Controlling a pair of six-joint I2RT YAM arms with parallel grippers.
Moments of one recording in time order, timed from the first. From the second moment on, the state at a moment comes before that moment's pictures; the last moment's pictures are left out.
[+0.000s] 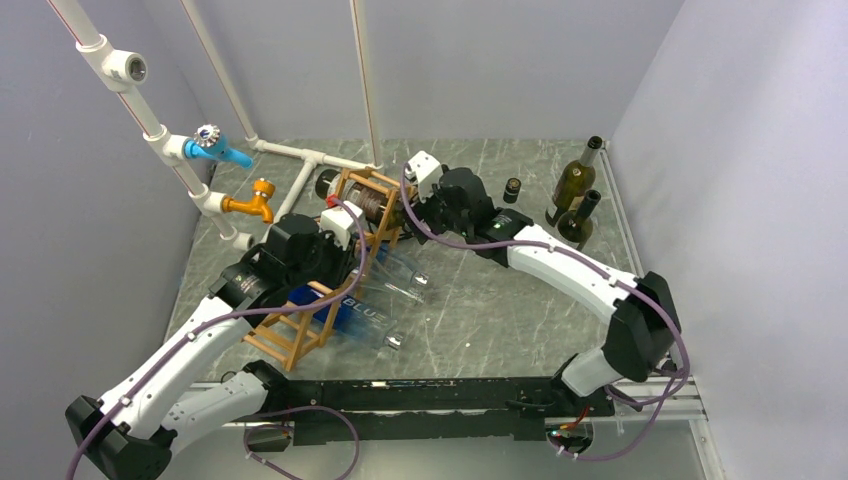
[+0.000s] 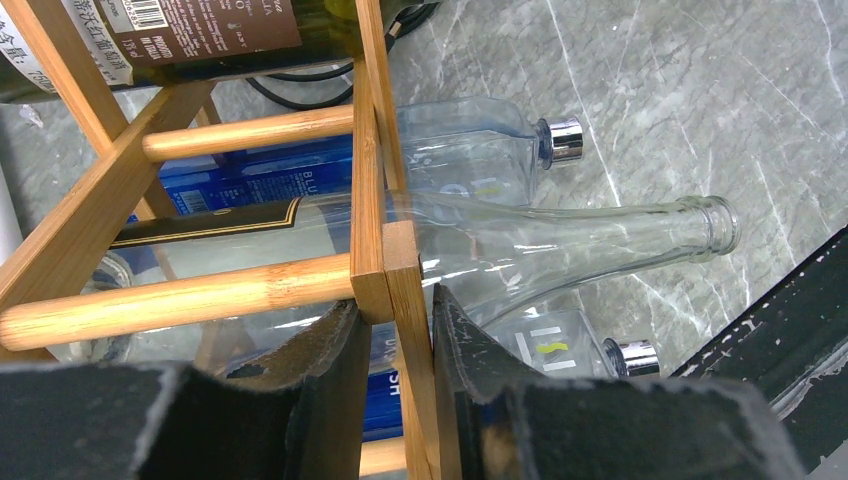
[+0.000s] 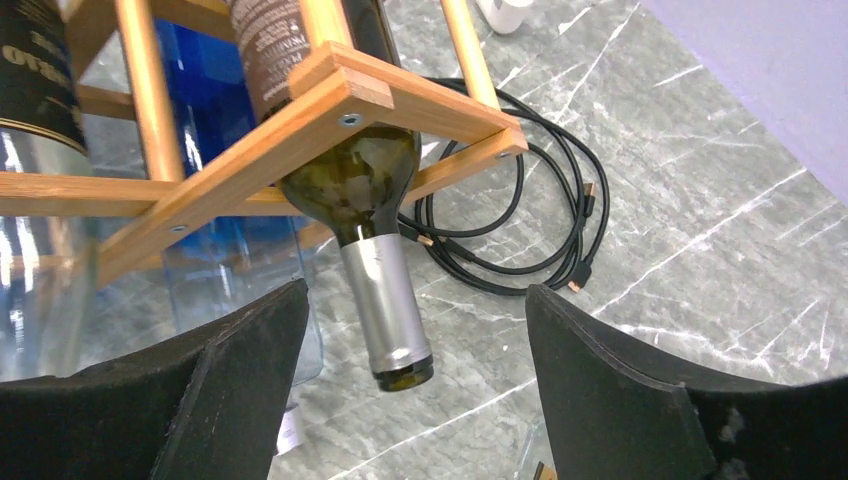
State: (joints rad) left arm -0.62 0.90 0.91 -0.57 0.05 0.01; right arm 0.75 1.52 1.23 -0.19 0.06 -0.15
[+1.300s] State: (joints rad) left arm -0.56 0.70 0.90 -0.55 0.17 -0.02; right arm 0.40 1.32 1.41 -0.66 0.37 0.20
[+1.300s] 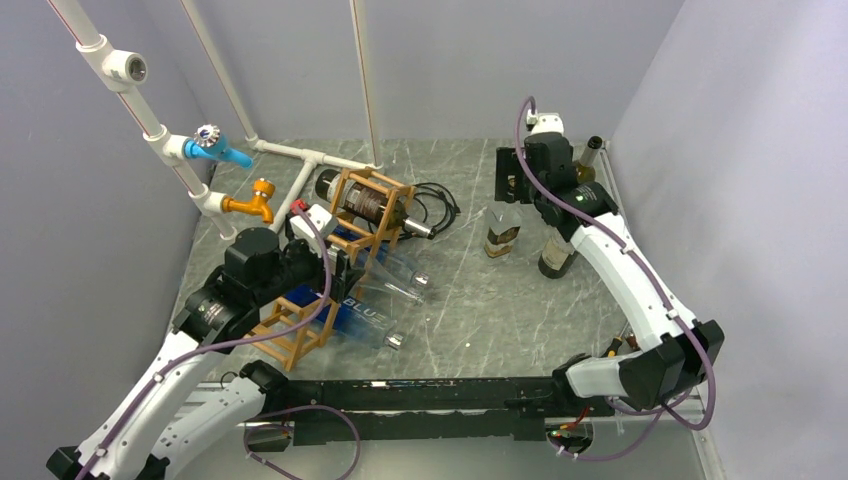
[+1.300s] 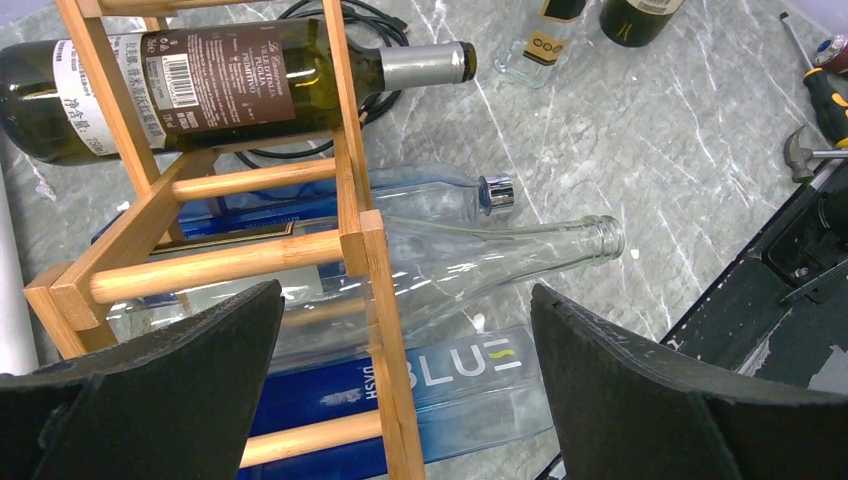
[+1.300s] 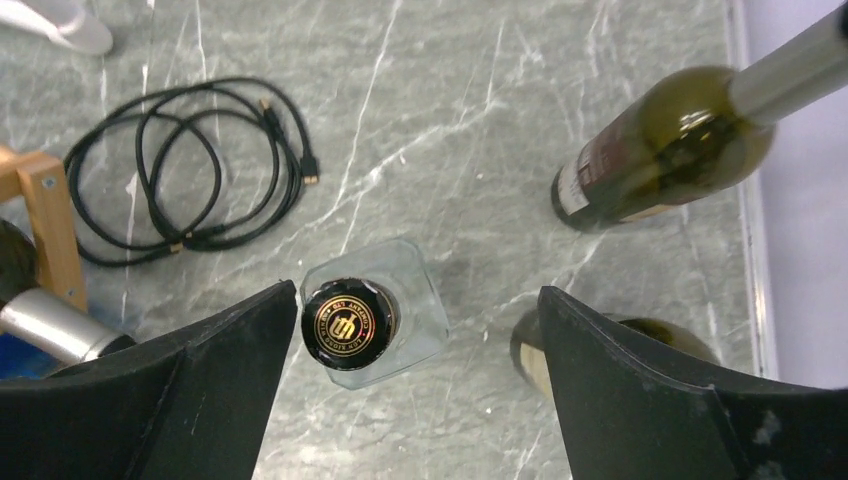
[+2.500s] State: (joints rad) left arm -0.55 0.41 0.77 -0.42 0.00 -0.02; right arm 0.38 1.24 1.11 -0.41 0.15 0.16
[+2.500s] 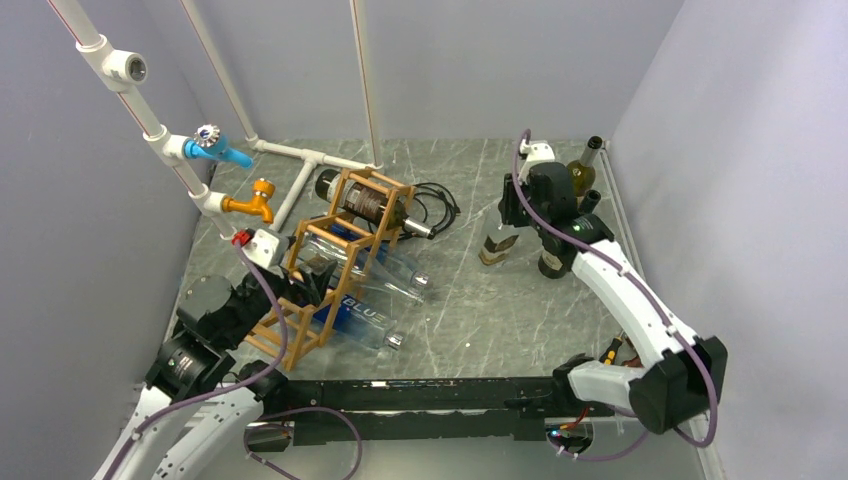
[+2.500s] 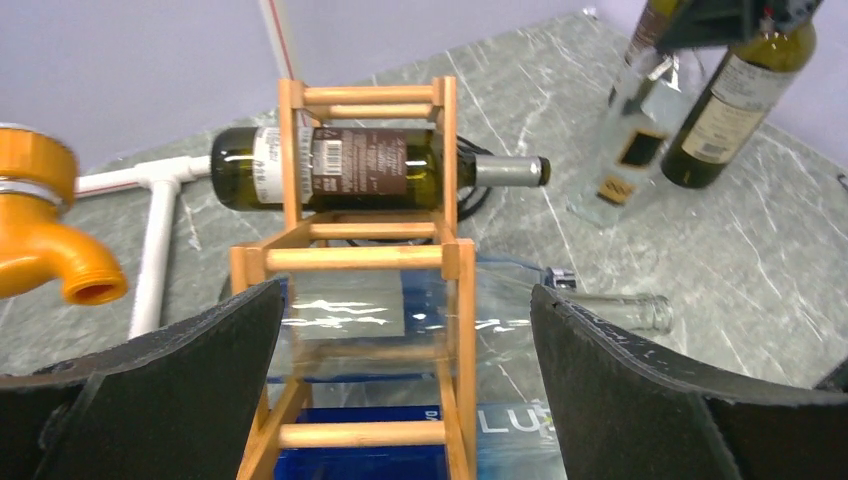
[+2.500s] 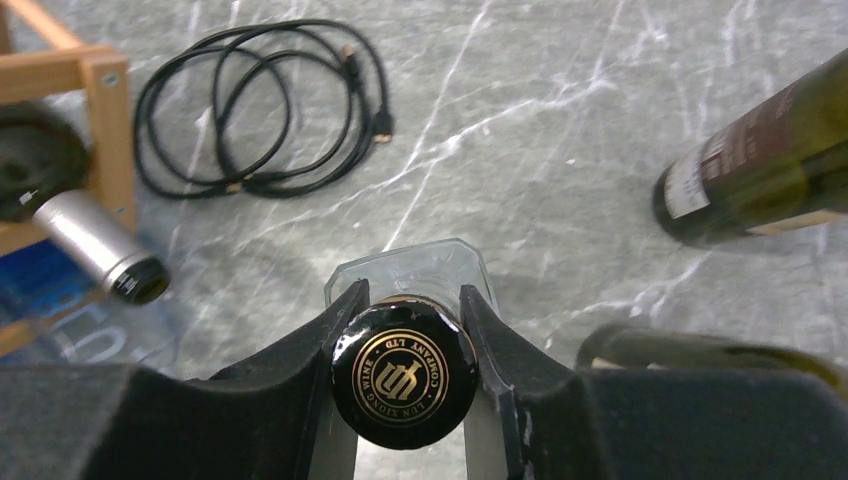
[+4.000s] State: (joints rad) left arm -1.23 1.06 1.20 -0.31 -0.37 0.13; right arm 0.39 0.99 1.28 -0.40 -0.50 0.78
